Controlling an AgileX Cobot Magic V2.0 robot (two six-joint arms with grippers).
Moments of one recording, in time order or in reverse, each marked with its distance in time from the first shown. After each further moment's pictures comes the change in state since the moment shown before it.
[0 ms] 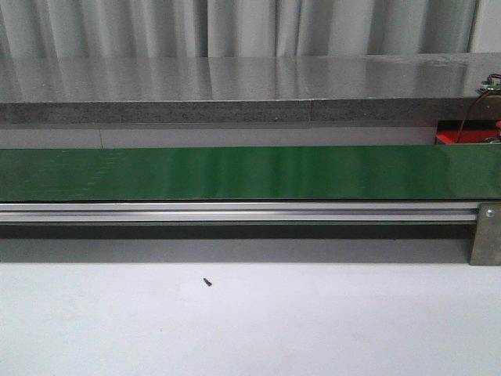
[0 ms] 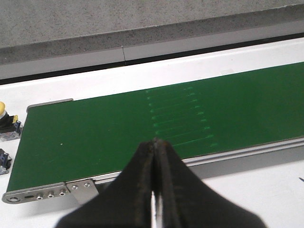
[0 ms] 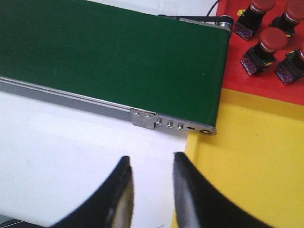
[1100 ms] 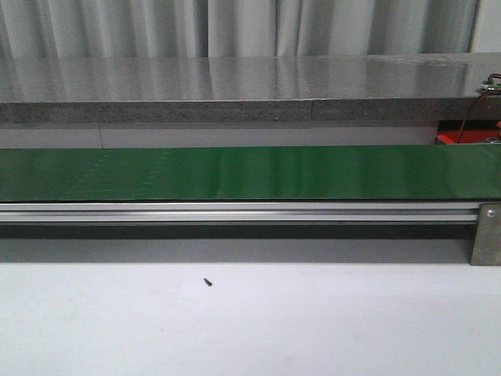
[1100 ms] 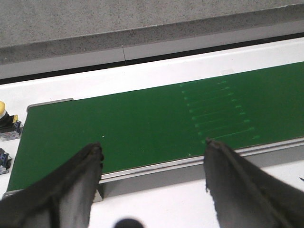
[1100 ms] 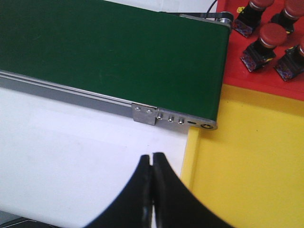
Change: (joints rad) left arm 0.000 0.000 0.000 0.000 0.000 0.000; right arm 0.000 -0.037 0.024 0.000 0.000 0.003
